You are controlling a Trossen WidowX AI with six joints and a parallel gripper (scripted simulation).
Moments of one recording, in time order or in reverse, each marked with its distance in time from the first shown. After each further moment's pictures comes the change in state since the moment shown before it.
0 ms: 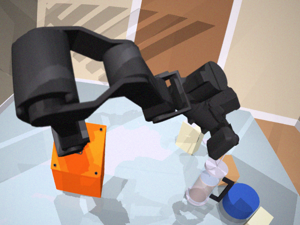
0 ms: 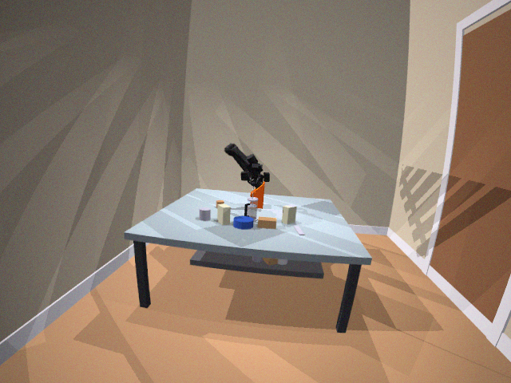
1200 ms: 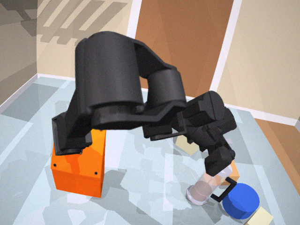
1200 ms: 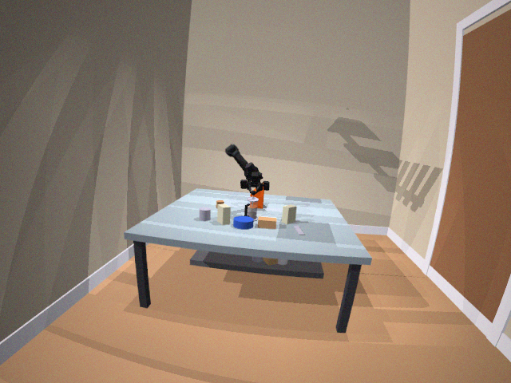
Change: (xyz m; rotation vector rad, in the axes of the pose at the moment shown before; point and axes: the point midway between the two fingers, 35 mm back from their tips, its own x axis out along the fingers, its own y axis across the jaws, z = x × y) arm 0.037 0.001 -0.040 -0.011 -0.001 0.002
